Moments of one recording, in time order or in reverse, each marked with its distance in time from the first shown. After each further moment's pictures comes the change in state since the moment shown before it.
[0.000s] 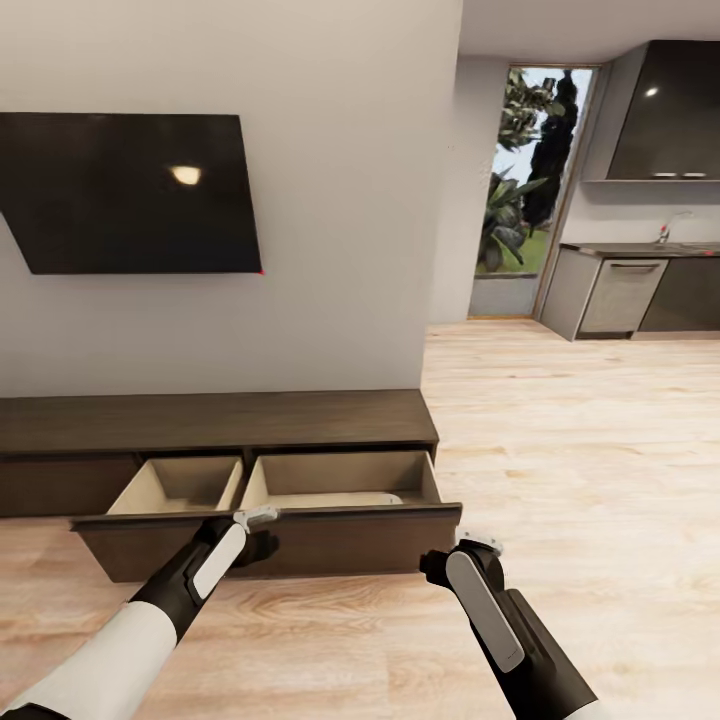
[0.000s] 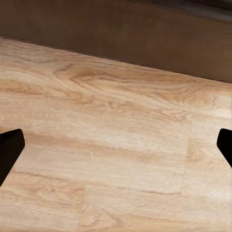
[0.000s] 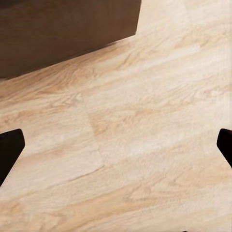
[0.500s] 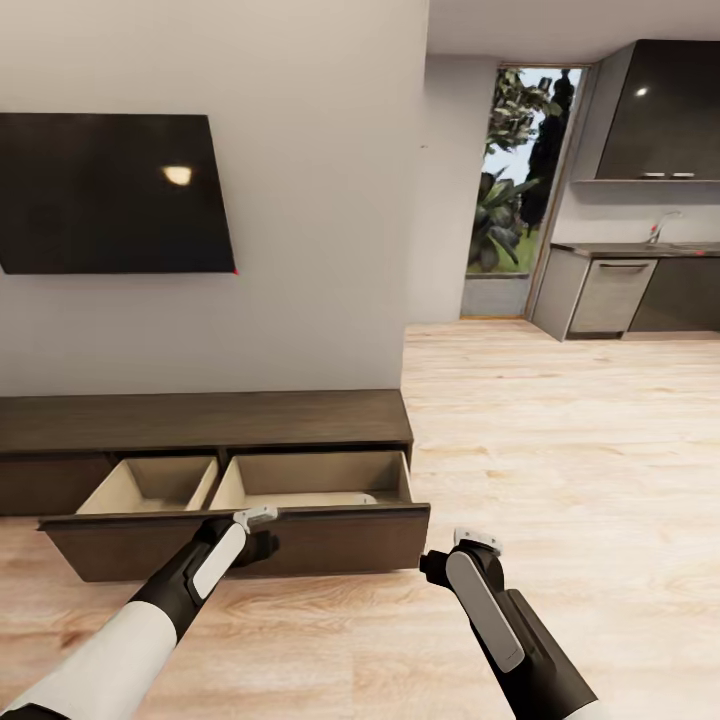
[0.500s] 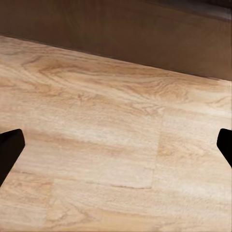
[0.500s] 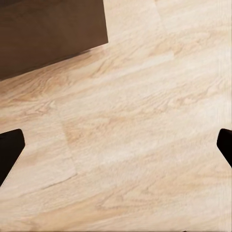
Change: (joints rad) left arm 0.000 0.000 0.002 0.000 0.005 0.000 0.000; right arm 0.000 0.000 0.000 0.000 0.000 0.000 0.000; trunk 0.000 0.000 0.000
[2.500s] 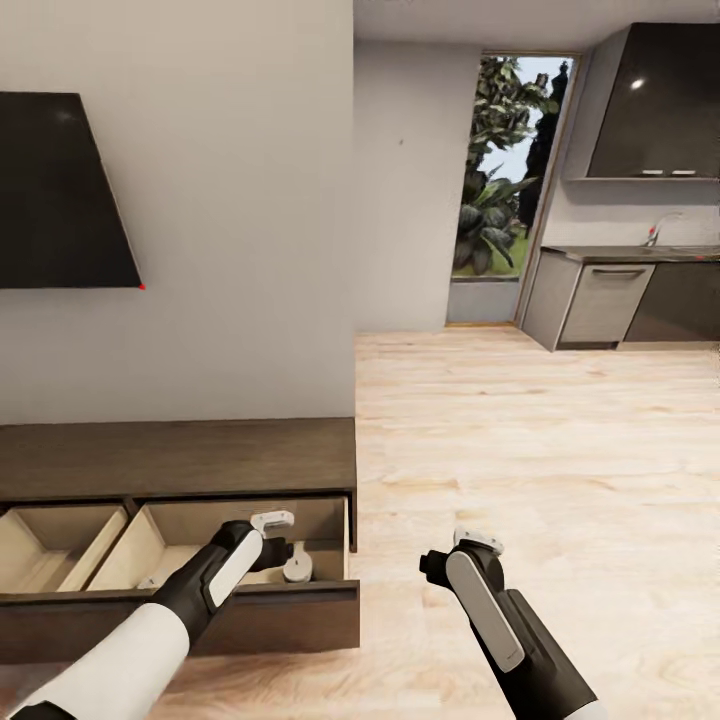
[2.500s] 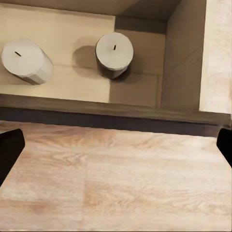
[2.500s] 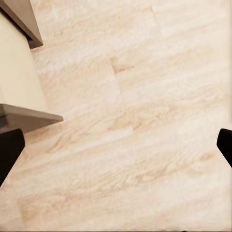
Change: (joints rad) left arm 0.000 -0.028 -0.101 0.005 0.006 0.000 0.008; right arm 0.000 0.000 0.000 0.000 0.000 0.002 -0.001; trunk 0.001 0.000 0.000
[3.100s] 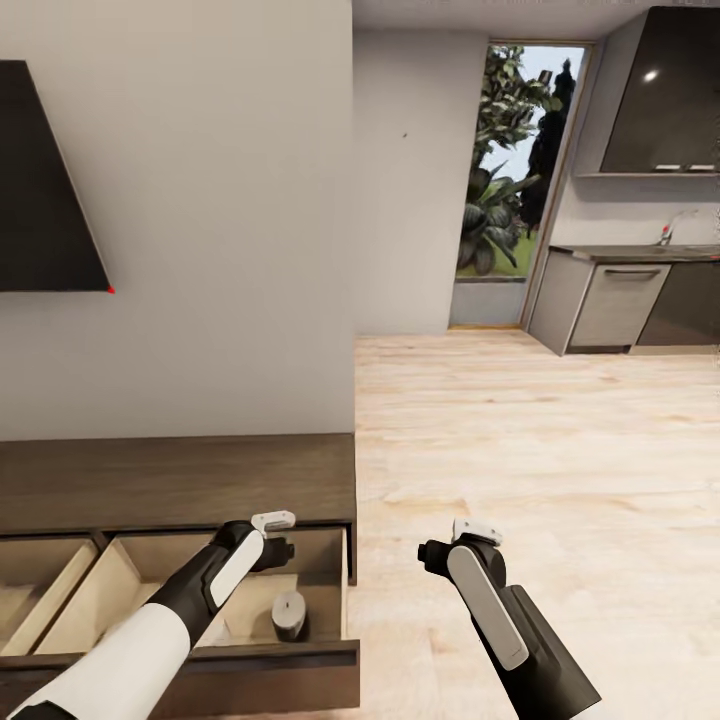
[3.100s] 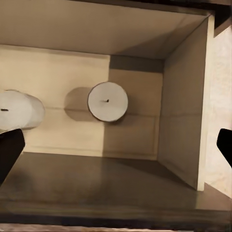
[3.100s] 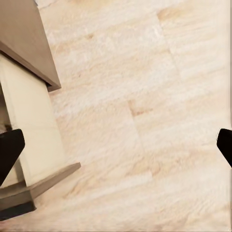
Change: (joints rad) left arm 0.000 -0.003 -0.001 0.000 -0.003 0.000 0.000; right arm 0.000 0.000 0.000 -0.061 -0.003 0.000 0.001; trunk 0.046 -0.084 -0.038
